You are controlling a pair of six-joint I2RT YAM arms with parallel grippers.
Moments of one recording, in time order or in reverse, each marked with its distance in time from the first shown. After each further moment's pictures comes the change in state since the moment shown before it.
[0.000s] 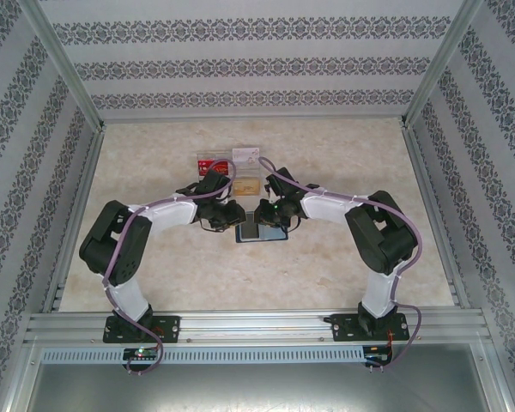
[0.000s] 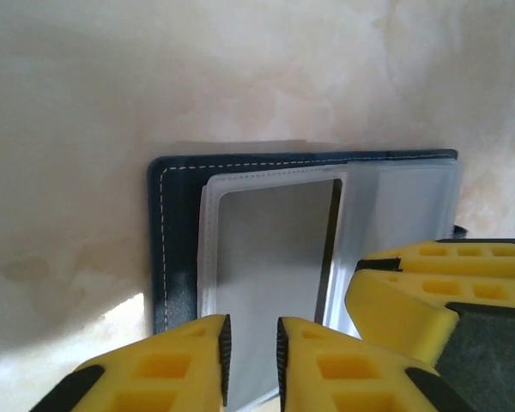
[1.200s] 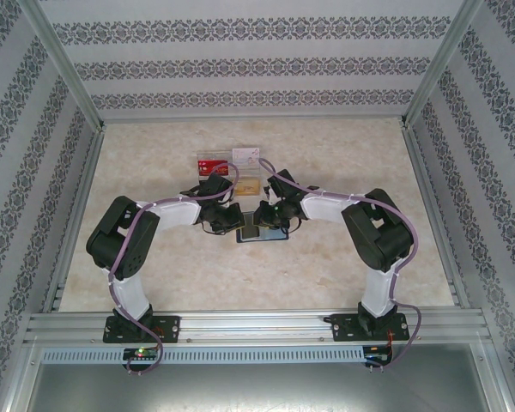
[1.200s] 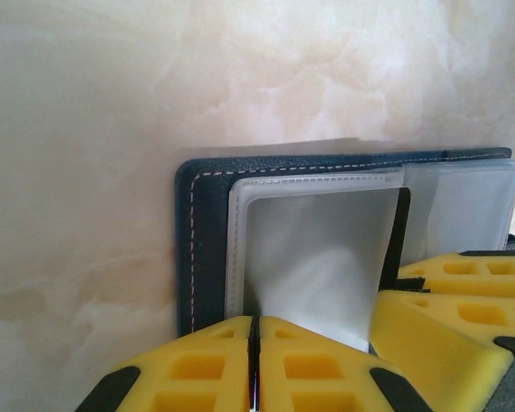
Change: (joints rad) left arm -0.002 0.050 -0.014 0.037 0.003 0.000; right arm -0.012 0.019 -0.027 0.061 -0.066 -0.006
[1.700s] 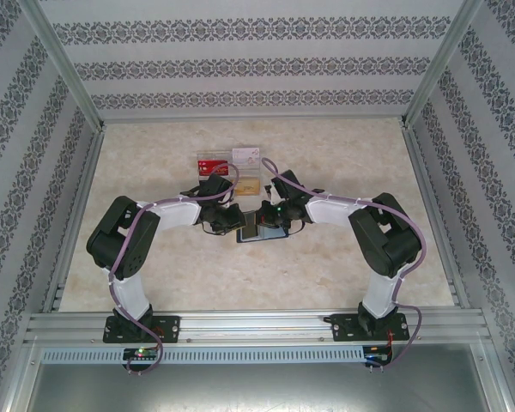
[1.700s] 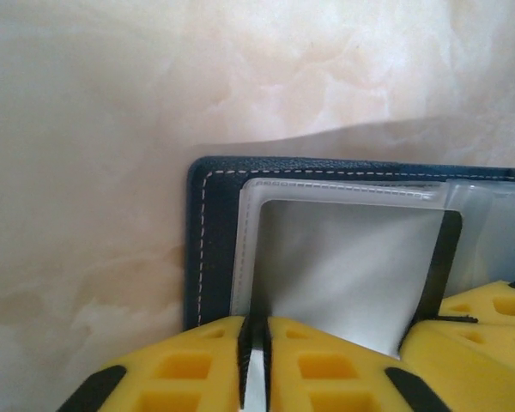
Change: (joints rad) left arm 0.000 0.001 -0.003 0.005 0.003 0.003; right arm -0.013 -0.062 -0.060 0.061 -0.022 -0.022
